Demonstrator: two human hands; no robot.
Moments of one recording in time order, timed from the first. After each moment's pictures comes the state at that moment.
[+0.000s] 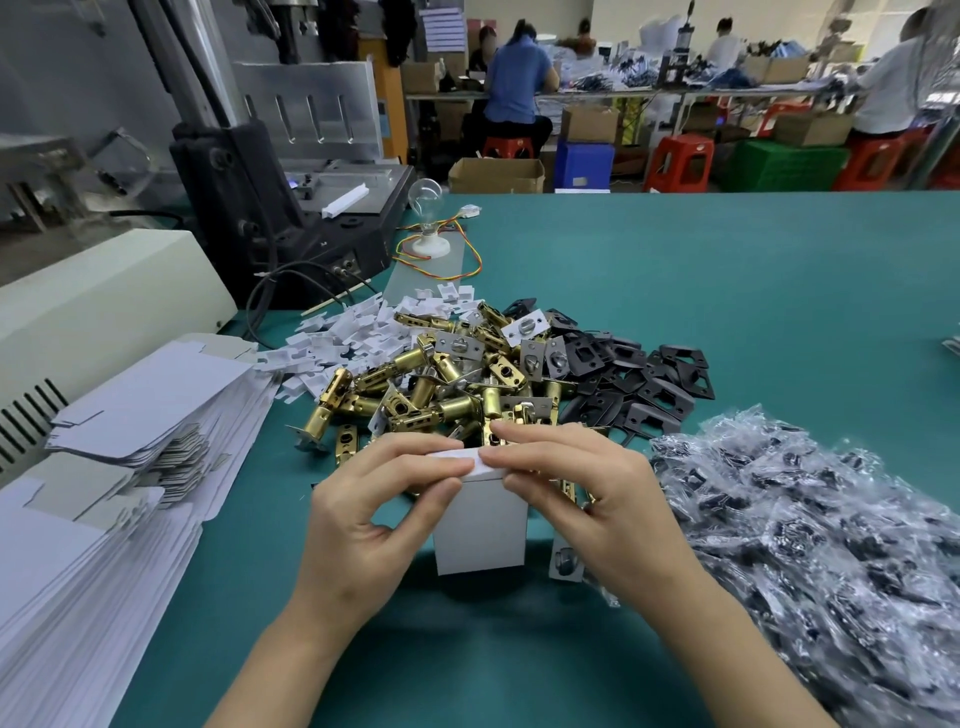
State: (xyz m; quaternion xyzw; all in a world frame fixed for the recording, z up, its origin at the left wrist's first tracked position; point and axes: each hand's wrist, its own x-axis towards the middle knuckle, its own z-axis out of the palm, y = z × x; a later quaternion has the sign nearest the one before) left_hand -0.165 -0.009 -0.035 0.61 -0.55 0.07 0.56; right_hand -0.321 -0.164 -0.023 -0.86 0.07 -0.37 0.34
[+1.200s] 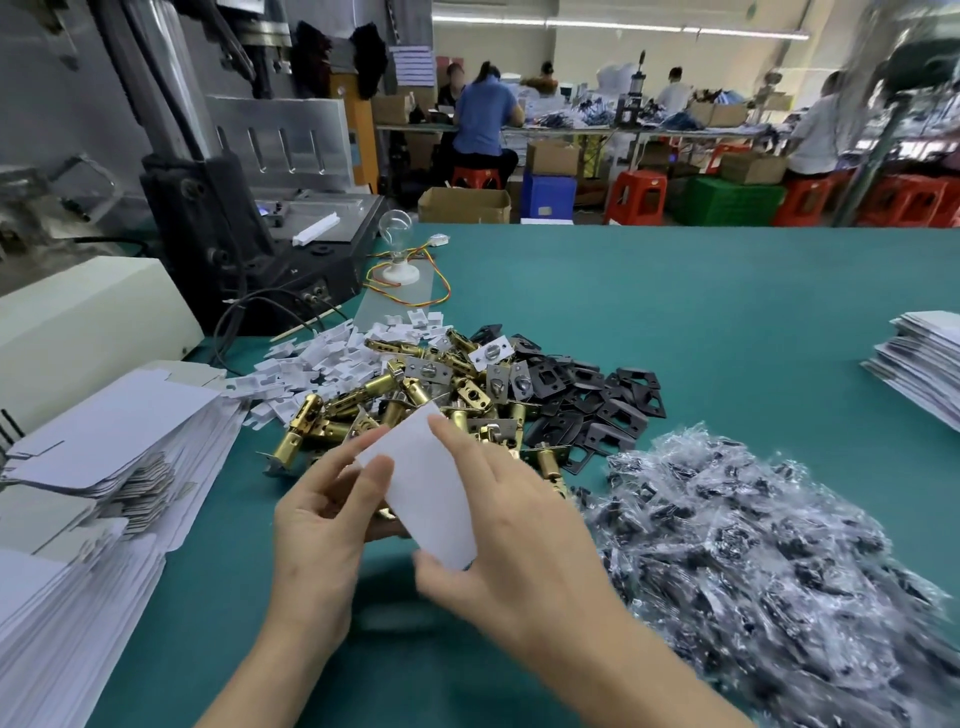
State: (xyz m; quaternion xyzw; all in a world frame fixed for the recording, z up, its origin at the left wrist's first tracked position) left_hand -0.173 -0.020 -0.038 0.55 -0.23 -0.17 0.79; right_hand -0.313 -0.109 0.010 -0.95 0.19 -0.22 0.15
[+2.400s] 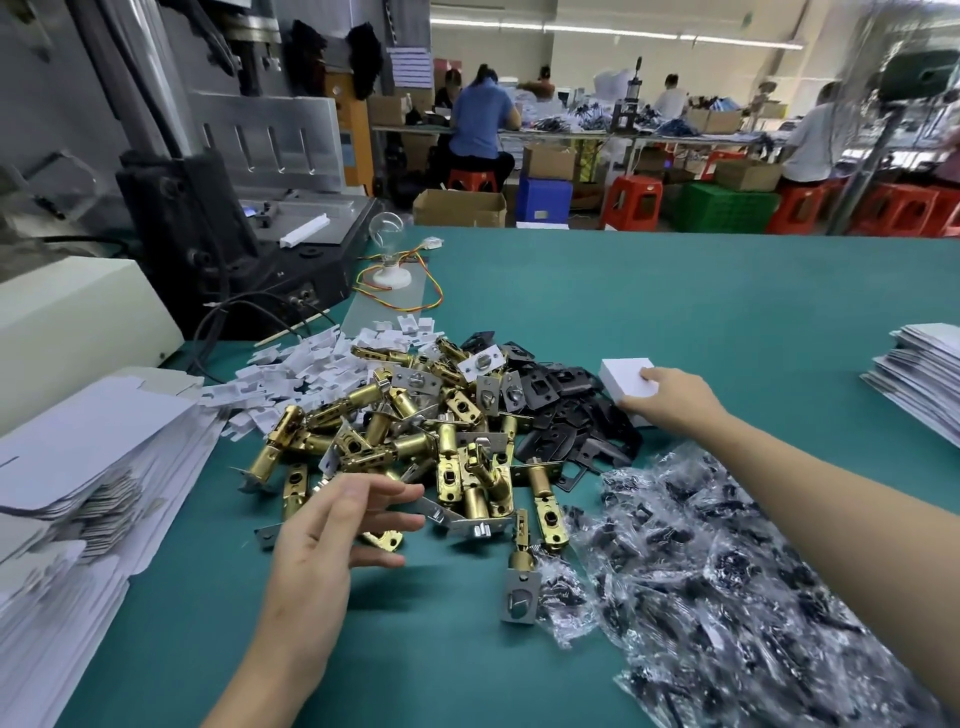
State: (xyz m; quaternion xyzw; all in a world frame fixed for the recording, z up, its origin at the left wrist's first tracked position) left_hand -0.171 -0.024 -0.045 0.61 -0.31 -0.17 0.71; right_hand -0.321 -0.407 -0.022 -0.85 0.50 -0.06 0.12
